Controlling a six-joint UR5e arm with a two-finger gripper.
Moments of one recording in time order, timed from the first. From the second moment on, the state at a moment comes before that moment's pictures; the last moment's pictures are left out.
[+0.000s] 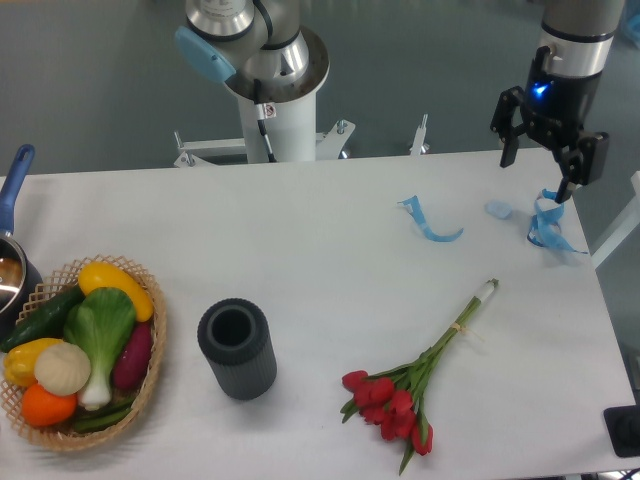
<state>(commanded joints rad) 2.92 -1.73 -1.53 -1.20 1.32 1.88</state>
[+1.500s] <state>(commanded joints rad) 2.74 -1.88 -1.61 -1.01 1.34 1.43</state>
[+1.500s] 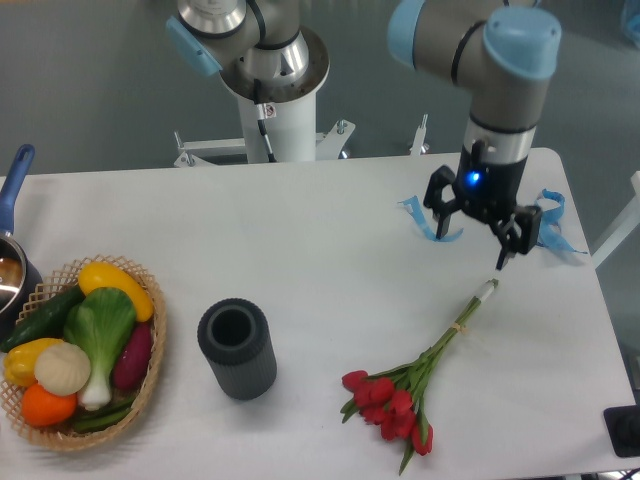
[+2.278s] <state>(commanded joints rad) 2.67 -2.09 -1.58 -0.93 1.42 1.39</state>
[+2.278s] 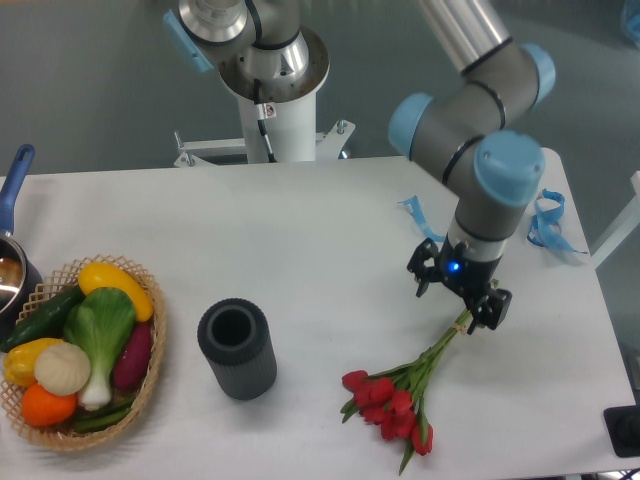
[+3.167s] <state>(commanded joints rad) 2.60 -2.20 -1.54 -0.85 1.44 1.28</state>
